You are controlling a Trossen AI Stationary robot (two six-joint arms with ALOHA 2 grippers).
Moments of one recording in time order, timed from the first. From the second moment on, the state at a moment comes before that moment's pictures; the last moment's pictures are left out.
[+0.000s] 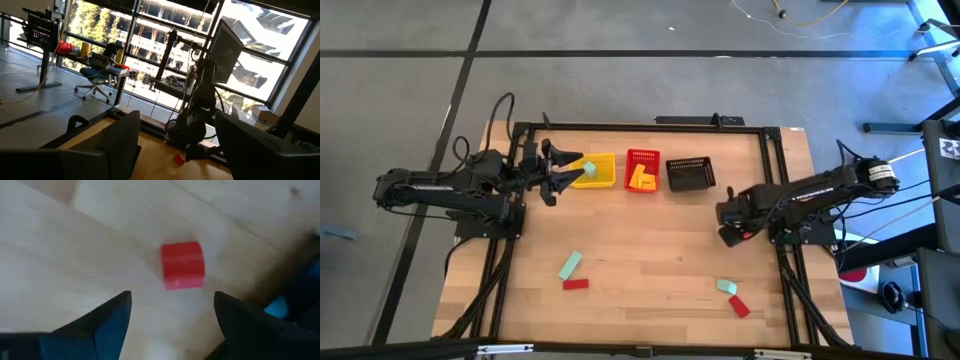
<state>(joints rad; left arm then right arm) 0.05 0.61 0.56 0.26 -0.22 -0.30 0.10 1.26 0.63 -1.03 -0.14 1.18</state>
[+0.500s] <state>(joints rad) 0.05 0.61 0.56 0.26 -0.25 -0.30 0.10 1.26 0.48 -0.85 -0.13 1.12</state>
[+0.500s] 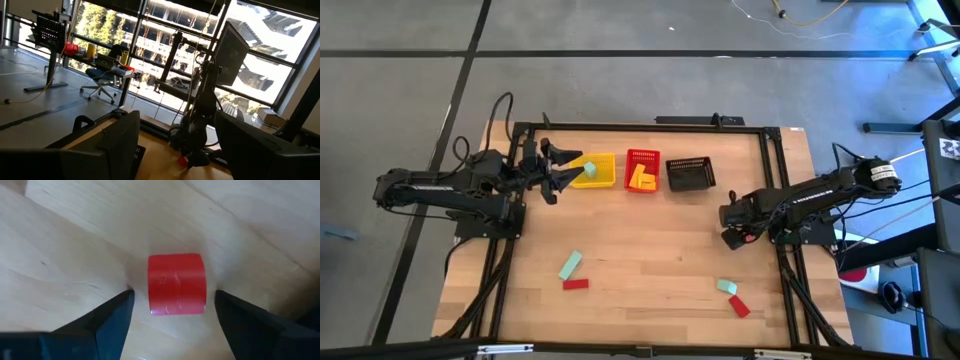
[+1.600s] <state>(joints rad) 0.04 0.61 0.56 0.26 -0.24 -0.30 -0.02 1.04 0.79 -0.27 0.14 0.45</state>
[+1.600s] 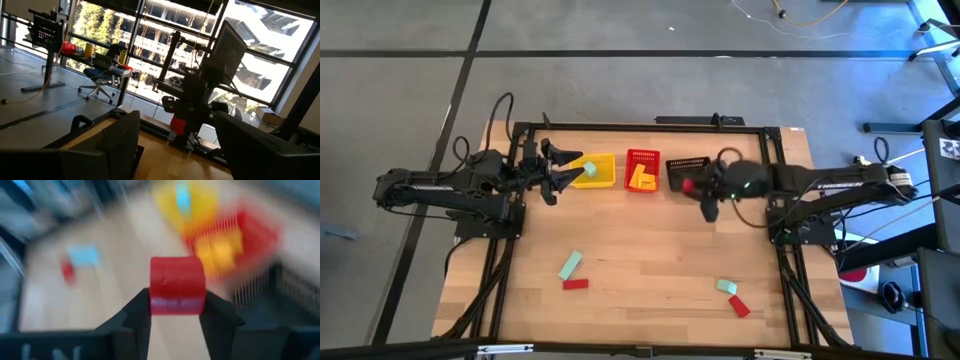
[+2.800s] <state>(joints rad) 0.05 0.61 0.56 0.26 -0.25 -0.30 -0.40 1.39 0.68 -0.25 0.16 0.67</state>
